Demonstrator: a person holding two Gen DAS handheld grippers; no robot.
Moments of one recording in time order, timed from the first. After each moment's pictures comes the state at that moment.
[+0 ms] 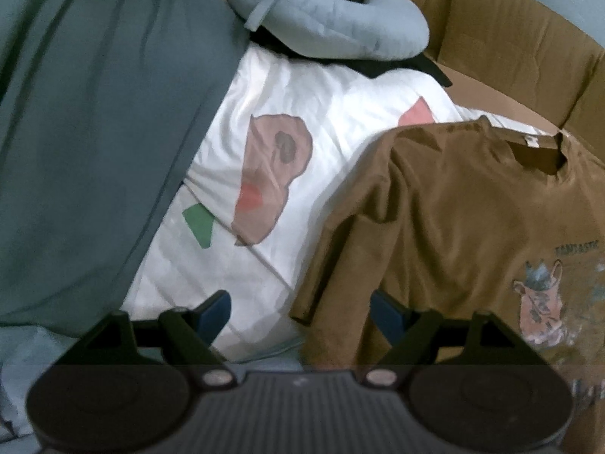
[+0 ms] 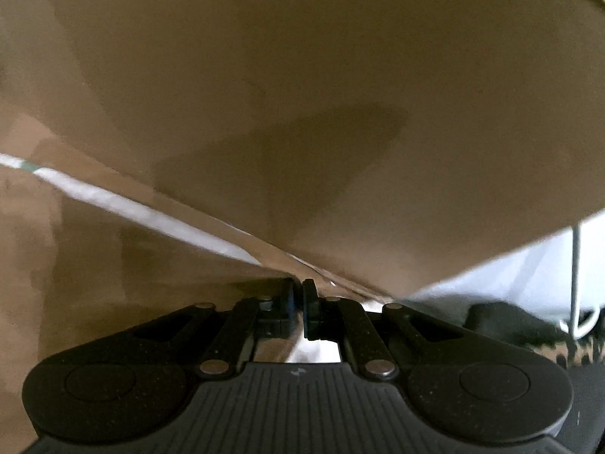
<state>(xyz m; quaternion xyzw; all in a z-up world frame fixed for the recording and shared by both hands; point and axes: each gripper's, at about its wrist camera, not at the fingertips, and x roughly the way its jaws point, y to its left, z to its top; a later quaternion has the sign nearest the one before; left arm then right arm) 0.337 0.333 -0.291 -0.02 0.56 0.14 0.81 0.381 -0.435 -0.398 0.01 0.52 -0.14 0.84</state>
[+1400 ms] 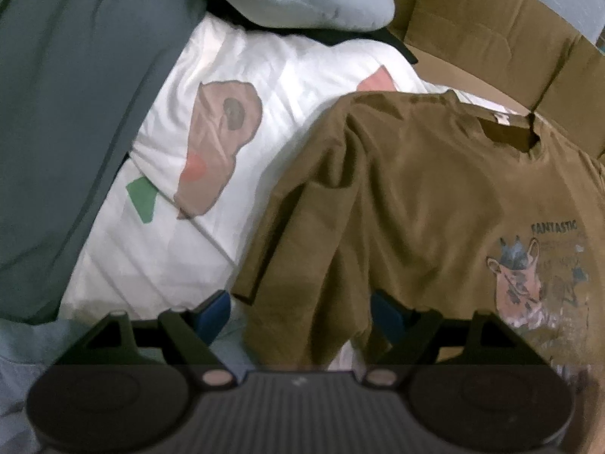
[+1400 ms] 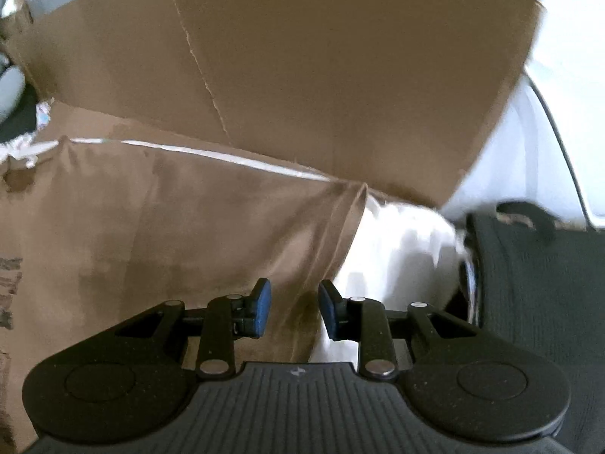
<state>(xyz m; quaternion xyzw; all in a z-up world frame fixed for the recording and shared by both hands) 0.328 0.315 -0.324 -0.05 0.57 0.09 0.82 0.295 -0.394 -0.376 0.07 0.49 -0.07 0.87</state>
